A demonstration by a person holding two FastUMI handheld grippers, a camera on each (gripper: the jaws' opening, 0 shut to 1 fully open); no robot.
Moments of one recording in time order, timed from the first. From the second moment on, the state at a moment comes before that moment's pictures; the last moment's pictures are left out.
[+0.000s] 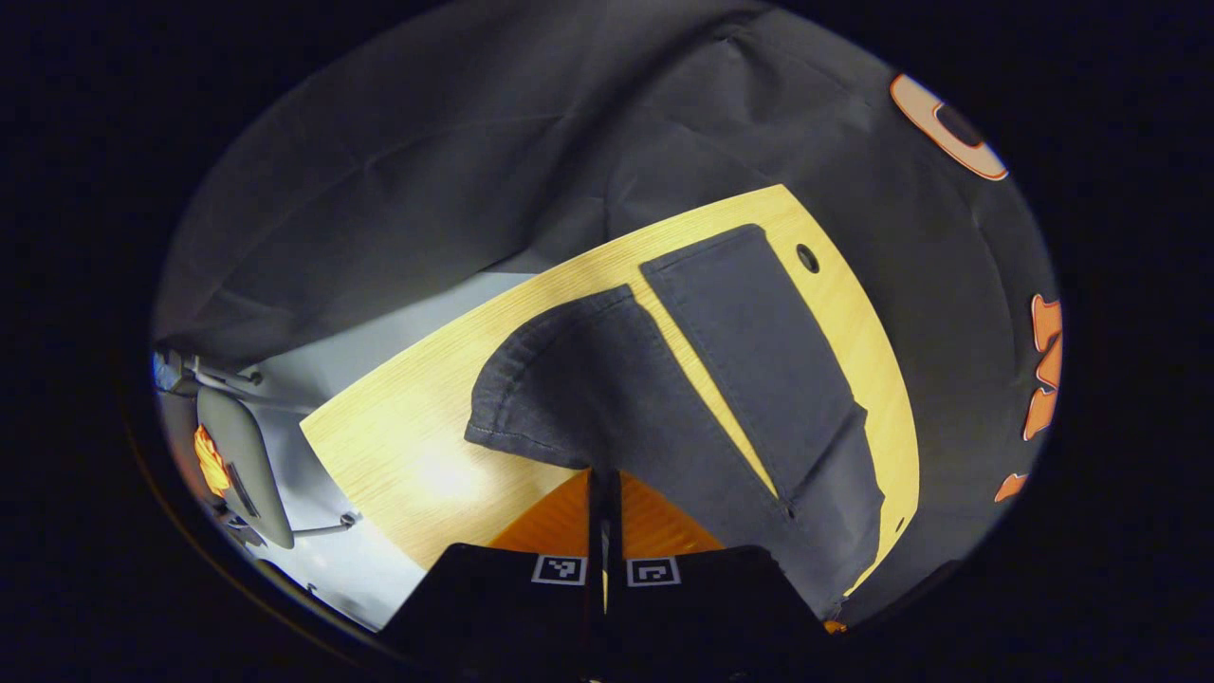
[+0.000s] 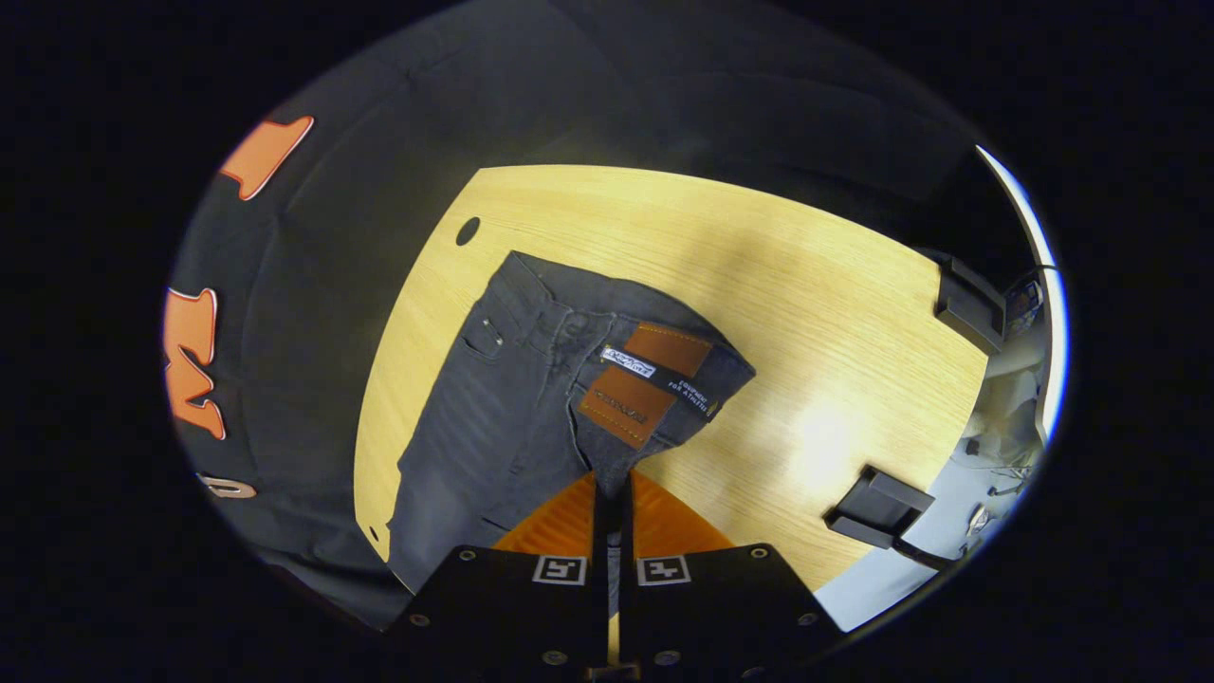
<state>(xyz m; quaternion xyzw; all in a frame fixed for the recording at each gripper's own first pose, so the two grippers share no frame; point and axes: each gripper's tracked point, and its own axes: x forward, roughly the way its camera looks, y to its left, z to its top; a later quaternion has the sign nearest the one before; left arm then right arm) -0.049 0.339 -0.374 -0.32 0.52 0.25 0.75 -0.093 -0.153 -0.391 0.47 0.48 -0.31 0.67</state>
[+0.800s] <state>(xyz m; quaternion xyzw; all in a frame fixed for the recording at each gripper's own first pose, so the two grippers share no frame) 0.093 0.363 -0.351 -0.27 0.47 0.21 0.82 0.027 -0.181 -0.363 0.50 0.43 -0.25 0.71</state>
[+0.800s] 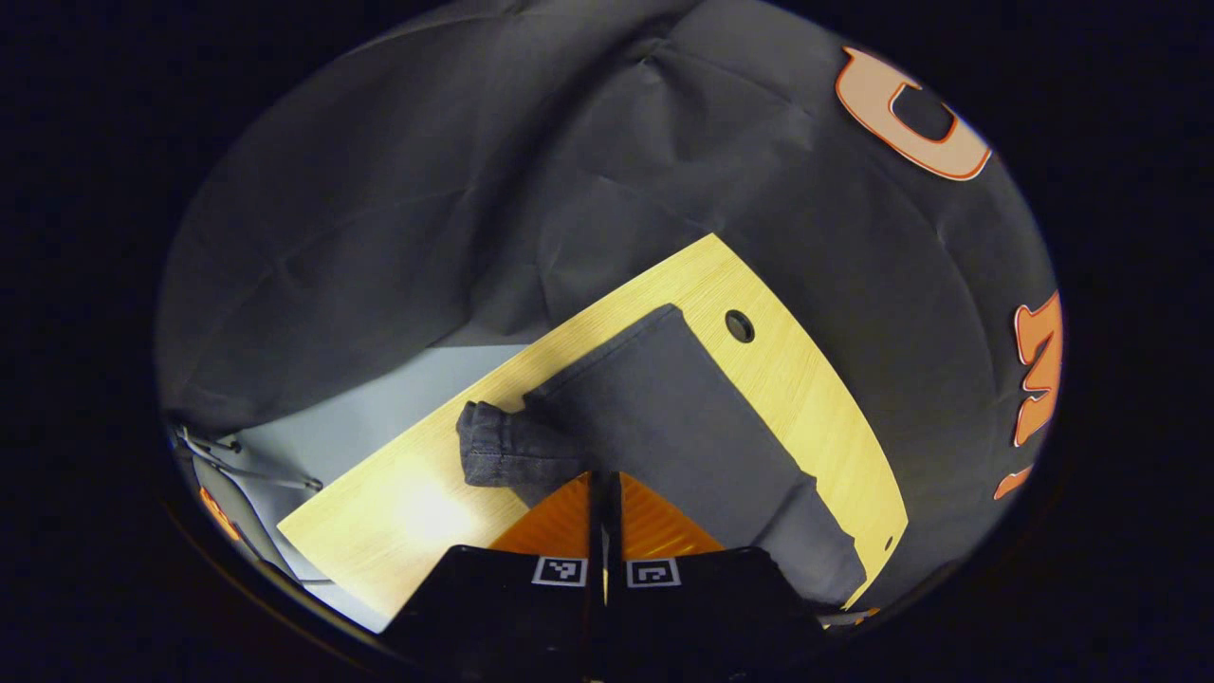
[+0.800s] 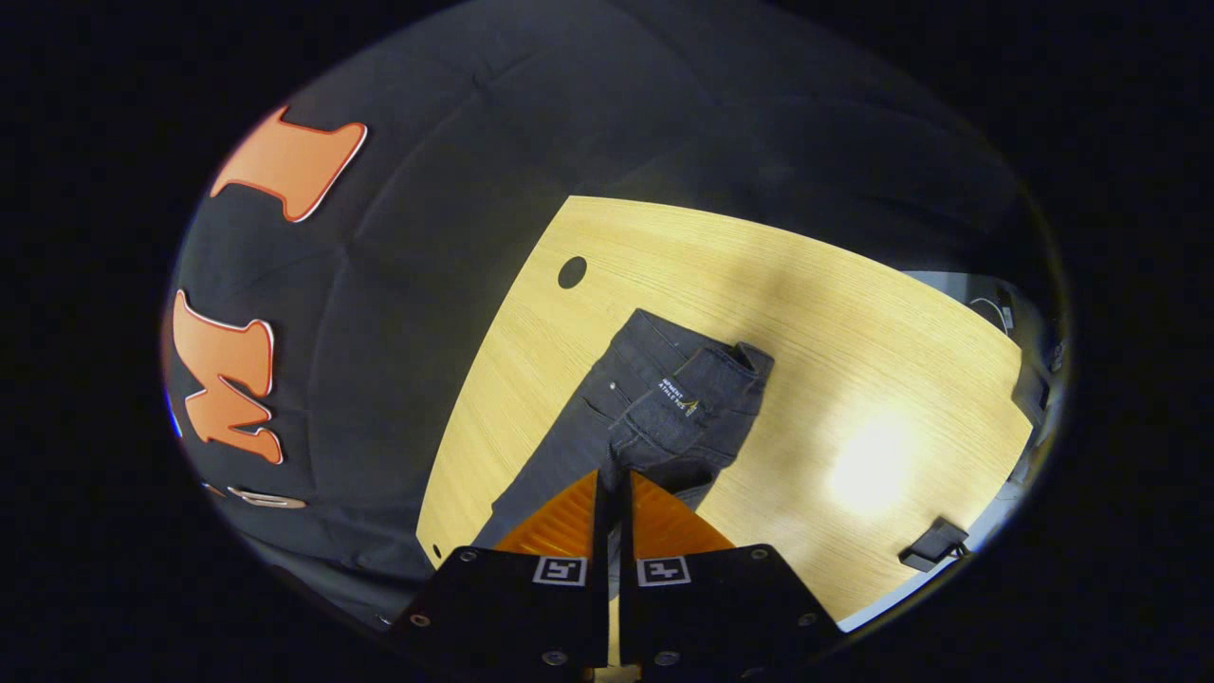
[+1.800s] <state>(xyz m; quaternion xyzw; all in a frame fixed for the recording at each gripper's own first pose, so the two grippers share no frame) 0.223 0.328 -0.339 -0.16 0.45 0.16 0.87 0.105 -0.200 -0.419 0.53 0.43 -0.27 0.68</state>
